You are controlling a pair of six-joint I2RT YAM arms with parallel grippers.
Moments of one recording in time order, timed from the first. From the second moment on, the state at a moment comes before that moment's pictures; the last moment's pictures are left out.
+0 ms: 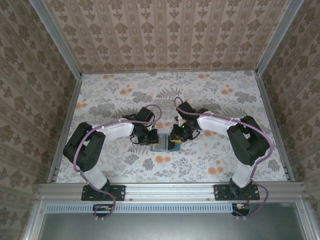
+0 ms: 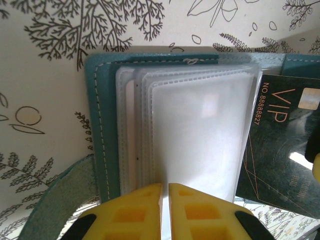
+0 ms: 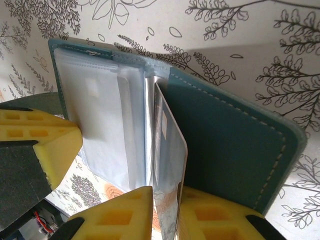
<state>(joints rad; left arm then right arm) -0.67 1.69 0.94 -0.50 0.38 -0.65 0.57 1.79 1.10 -0.58 -0.46 0.67</state>
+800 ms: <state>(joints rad) -0.65 1.60 0.96 -0.54 0.35 -0.65 0.57 1.72 1.14 -0.67 -0.42 0.66</state>
